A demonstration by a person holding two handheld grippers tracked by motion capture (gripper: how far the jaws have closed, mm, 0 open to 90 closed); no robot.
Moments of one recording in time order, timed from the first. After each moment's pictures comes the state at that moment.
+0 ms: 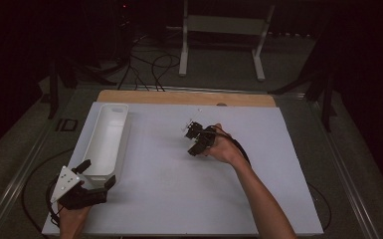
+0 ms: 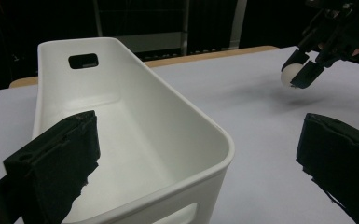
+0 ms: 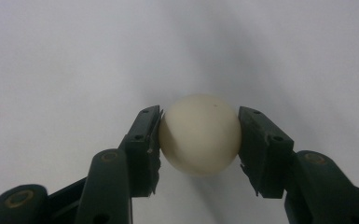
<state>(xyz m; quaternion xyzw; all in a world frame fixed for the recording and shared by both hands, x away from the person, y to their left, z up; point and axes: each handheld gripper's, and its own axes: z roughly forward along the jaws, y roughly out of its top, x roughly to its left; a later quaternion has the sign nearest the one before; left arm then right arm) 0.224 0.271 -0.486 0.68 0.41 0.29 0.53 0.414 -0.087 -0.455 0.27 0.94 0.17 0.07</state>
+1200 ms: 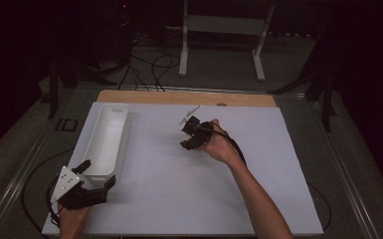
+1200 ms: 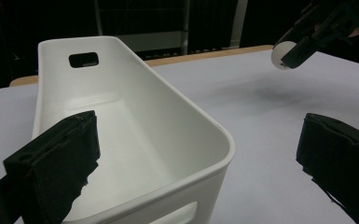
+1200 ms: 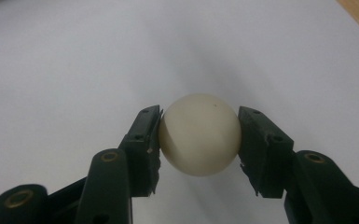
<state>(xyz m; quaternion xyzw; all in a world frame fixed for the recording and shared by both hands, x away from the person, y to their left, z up) 0.223 0.271 -0.487 0.68 0.42 0.29 0.53 0.411 -0.078 -0.434 0.27 0.92 0.26 0.11</state>
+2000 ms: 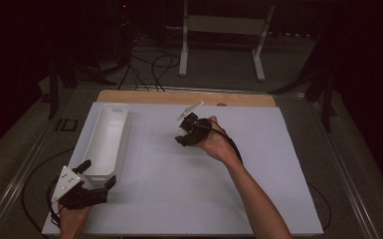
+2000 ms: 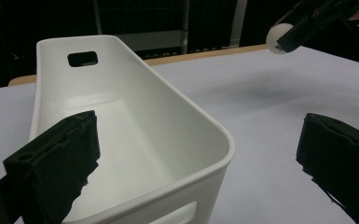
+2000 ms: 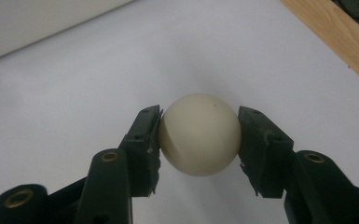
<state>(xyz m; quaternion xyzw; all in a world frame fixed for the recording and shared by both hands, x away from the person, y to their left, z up) 0.224 0.270 -0.487 0.68 0.42 0.29 0.52 0.409 -0.071 -0.420 0.26 0.91 0.30 0.12</state>
